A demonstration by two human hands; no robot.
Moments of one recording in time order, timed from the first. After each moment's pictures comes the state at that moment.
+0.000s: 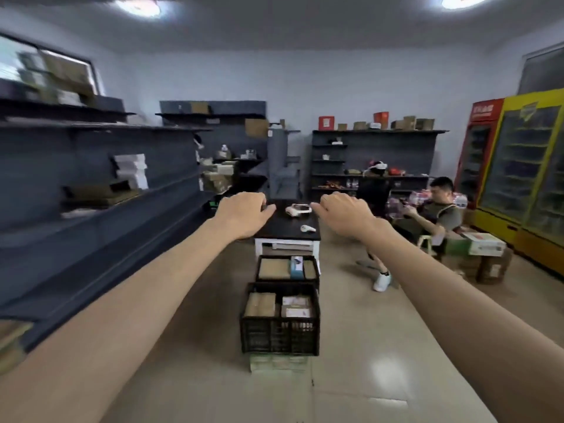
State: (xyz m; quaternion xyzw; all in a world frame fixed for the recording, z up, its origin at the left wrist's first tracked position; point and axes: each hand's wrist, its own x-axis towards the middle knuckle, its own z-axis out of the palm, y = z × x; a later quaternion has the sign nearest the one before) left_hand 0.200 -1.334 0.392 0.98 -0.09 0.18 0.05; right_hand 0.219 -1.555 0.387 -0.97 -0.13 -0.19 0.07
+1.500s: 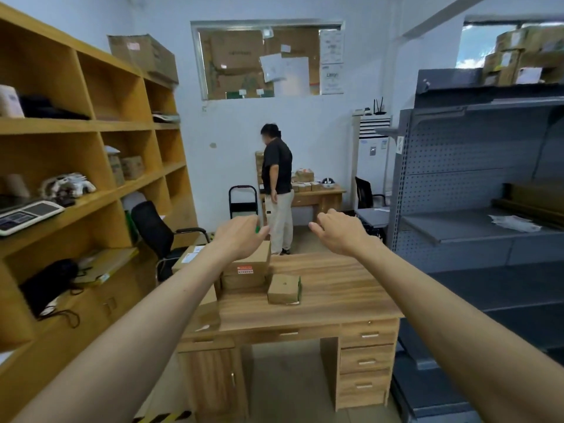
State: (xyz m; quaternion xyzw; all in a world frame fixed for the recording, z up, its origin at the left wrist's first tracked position) left_hand -0.077 -0.616 0.328 0.79 0.59 0.16 -0.05; right_hand 0.149 -0.645 0.327 -0.66 -0.73 -0.09 0.14
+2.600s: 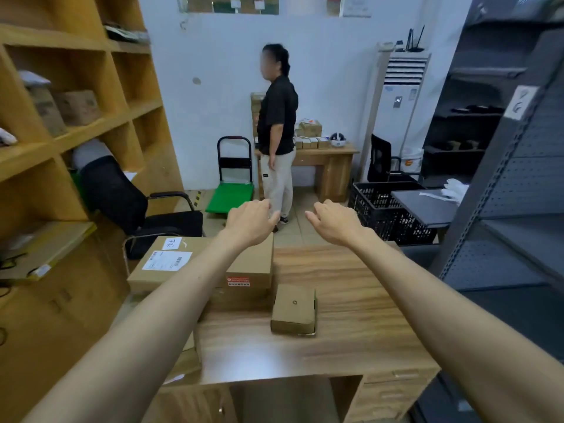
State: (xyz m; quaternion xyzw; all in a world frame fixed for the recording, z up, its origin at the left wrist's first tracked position) left_hand -0.066 -0.171 0.241 0.80 0.58 0.15 -0.03; right_hand 0.131 -0.188 0.236 -0.68 -0.73 -0.04 0.10
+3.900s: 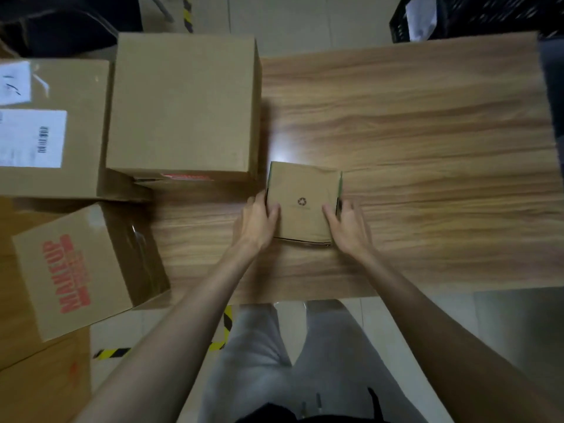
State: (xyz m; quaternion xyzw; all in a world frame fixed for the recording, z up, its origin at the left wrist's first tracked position) left_hand -0.012 -0.028 -0.179 0.60 0.71 0.00 0.37; right_hand 0.182 -0.063 -0.193 -0.80 -0.46 0.39 0.05
